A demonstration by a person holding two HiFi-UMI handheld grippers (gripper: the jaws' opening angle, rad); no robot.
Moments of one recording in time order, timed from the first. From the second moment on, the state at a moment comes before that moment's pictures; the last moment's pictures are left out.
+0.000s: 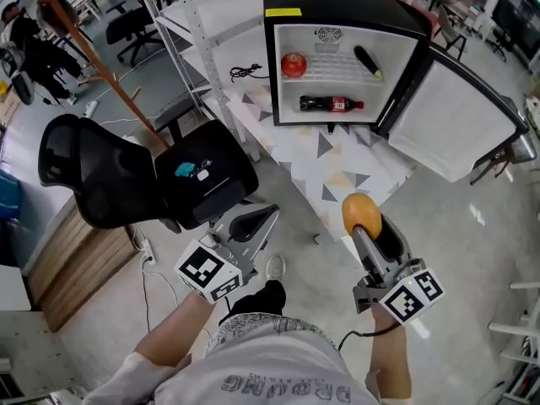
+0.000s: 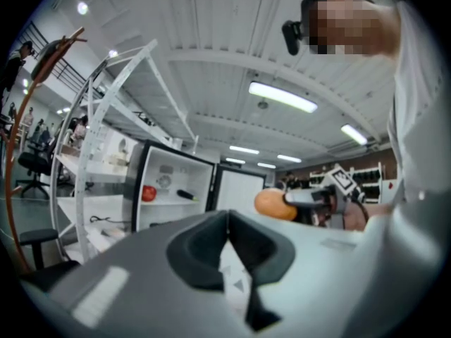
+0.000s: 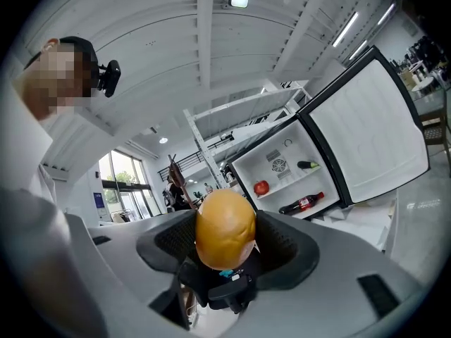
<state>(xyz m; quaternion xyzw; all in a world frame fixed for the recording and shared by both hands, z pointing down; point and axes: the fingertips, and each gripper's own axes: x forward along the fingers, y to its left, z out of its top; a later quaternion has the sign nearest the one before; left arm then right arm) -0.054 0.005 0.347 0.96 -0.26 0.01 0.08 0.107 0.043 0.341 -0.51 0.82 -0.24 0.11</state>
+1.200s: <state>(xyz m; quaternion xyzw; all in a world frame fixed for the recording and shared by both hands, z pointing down) -0.066 -0.153 0.339 0.97 -0.24 0.00 0.07 0.105 -0.102 0.335 -0.54 0.80 -0.23 0.10</state>
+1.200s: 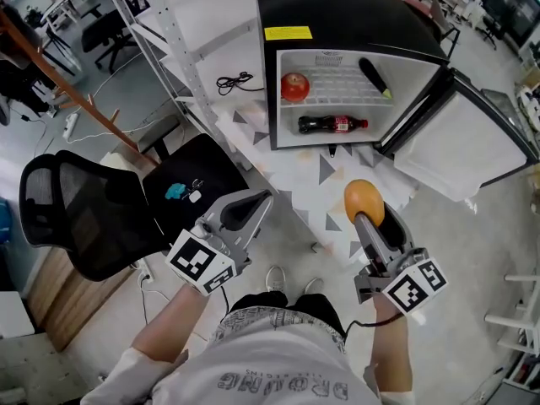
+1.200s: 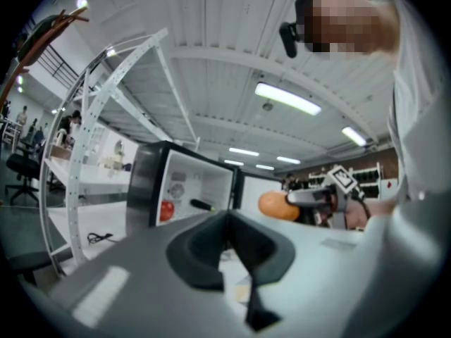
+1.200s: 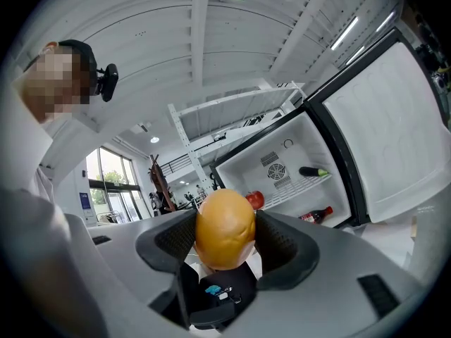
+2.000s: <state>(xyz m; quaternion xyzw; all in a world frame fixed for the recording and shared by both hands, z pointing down) -0.033 -0.199 0.347 0.95 -0.30 0.02 0.06 0.149 -0.195 0.338 -0.51 0.83 -0.22 0.09</state>
